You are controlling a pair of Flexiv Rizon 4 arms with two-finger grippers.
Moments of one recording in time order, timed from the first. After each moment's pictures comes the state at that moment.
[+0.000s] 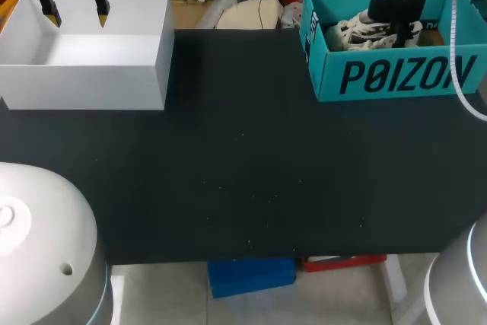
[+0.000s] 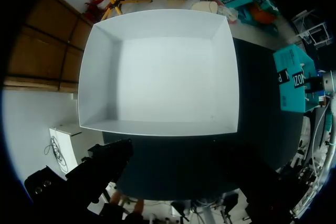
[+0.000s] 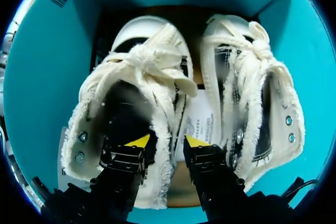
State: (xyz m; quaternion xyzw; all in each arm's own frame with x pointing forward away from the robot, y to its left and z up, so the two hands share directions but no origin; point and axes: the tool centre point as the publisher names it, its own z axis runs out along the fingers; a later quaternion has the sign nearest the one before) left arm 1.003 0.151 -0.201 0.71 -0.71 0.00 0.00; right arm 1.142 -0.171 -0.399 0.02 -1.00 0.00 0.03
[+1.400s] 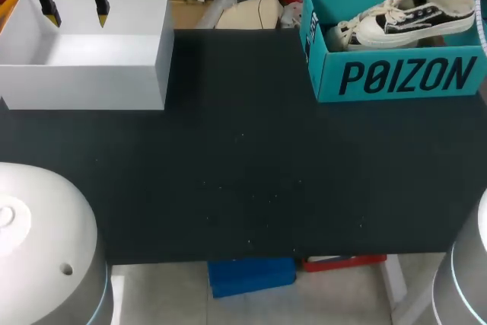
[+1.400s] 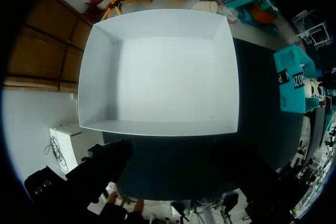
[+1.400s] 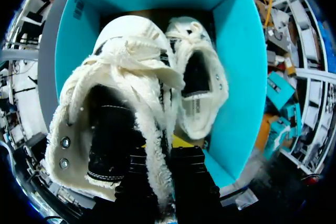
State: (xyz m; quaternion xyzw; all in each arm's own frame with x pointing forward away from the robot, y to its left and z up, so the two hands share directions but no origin) left arm 1.002 0.151 -0.201 0.71 -0.71 0.00 0.00; right arm 1.165 -0.205 -0.268 -0.02 -0.99 0.09 -0.04
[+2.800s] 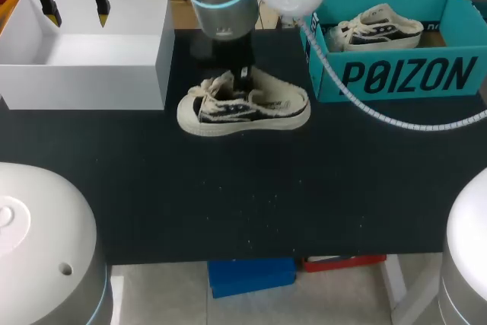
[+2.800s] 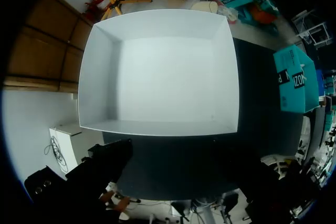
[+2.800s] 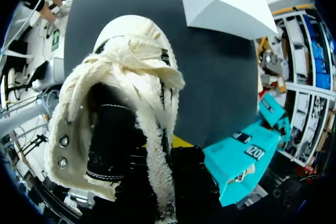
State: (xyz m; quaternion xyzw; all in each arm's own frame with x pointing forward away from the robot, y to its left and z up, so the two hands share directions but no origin) left arm 1.002 0.151 -0.201 0.71 -0.71 0.00 0.00; right arm 0.880 0.209 -0.271 -0.07 -0.99 0.08 -0.10
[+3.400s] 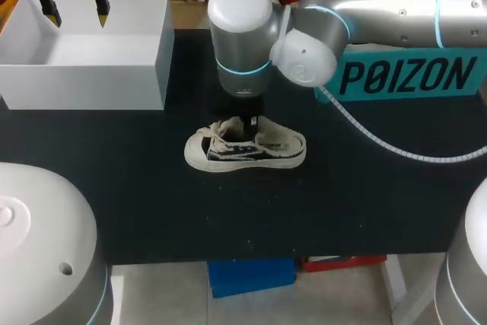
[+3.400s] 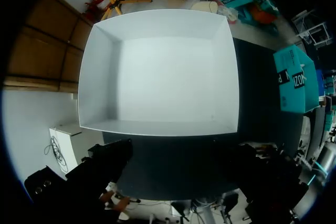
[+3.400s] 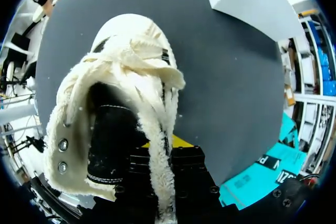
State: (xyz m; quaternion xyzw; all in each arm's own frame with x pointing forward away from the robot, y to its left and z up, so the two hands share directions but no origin) left arm 1.002 0.151 -0.201 0.71 -0.71 0.00 0.00; right arm 0.887 0.199 -0.403 -0.04 -1.00 0.02 -0.09
